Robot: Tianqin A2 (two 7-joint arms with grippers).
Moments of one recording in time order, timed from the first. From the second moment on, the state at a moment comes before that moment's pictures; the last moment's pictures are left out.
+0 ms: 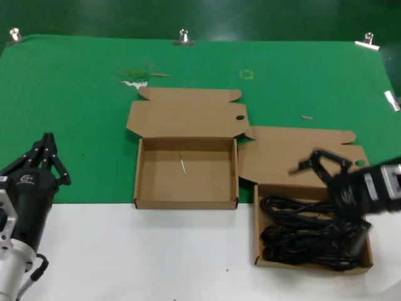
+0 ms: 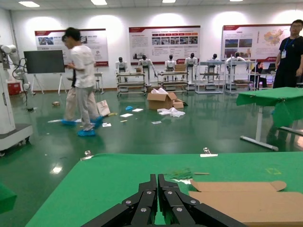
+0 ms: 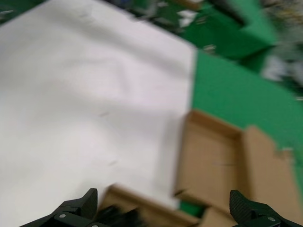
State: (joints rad) left arm 0.00 -0.30 1.60 -1.60 -1.80 0.00 0.00; right arm 0.77 0.84 -2.11 1.25 1.67 -1.26 -0.31
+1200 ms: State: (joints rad) left arm 0.00 -0.30 1.60 -1.60 -1.80 0.00 0.00; right arm 1.16 0.42 -2.28 0.27 1.36 -1.36 -0.67
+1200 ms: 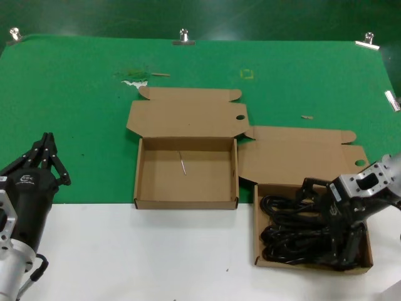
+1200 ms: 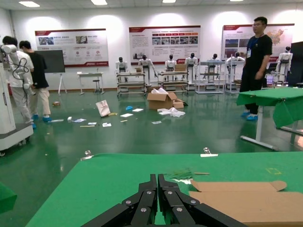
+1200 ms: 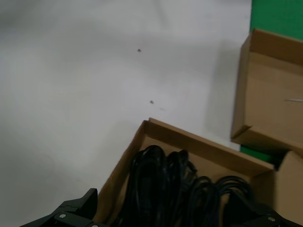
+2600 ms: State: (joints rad) left arm 0.00 -0.30 1.60 -1.60 -1.80 0.00 0.00; right arm 1.20 0.34 -2.21 0.06 1.31 -1.30 -0.75
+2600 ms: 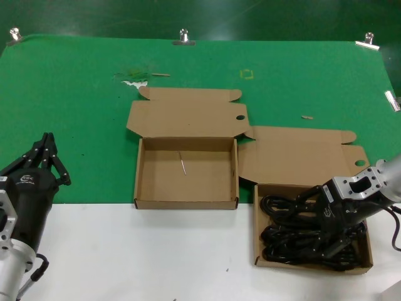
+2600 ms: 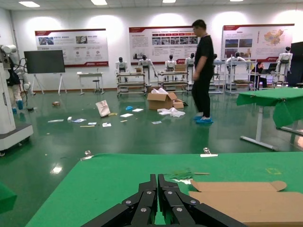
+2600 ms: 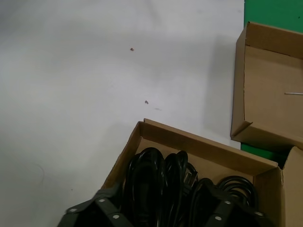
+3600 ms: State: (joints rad) left arm 0.00 -0.30 1.60 -1.60 -1.80 0.00 0.00; right arm 1.17 0.39 -2.19 0.20 1.31 -1.36 -0.66
